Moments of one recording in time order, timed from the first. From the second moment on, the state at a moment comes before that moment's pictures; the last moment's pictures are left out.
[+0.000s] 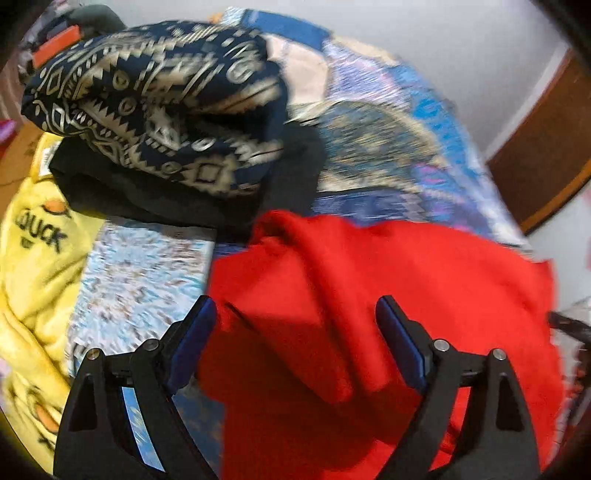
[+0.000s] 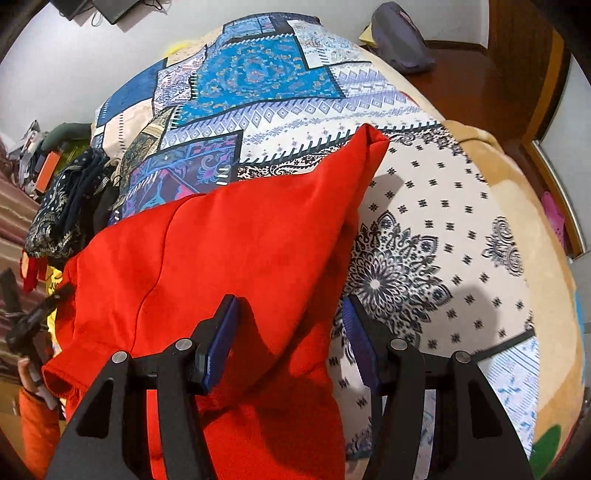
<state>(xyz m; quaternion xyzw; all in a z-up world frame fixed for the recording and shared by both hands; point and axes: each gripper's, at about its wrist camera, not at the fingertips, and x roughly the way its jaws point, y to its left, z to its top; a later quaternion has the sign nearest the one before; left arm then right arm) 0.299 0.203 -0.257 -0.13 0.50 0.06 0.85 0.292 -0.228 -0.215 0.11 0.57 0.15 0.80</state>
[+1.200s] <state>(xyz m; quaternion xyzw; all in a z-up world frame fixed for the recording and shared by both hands) 0.394 0.148 -0.175 -0.15 0.43 -0.05 0.89 0.388 -0.231 -0.156 0.11 0.45 0.15 0.87</state>
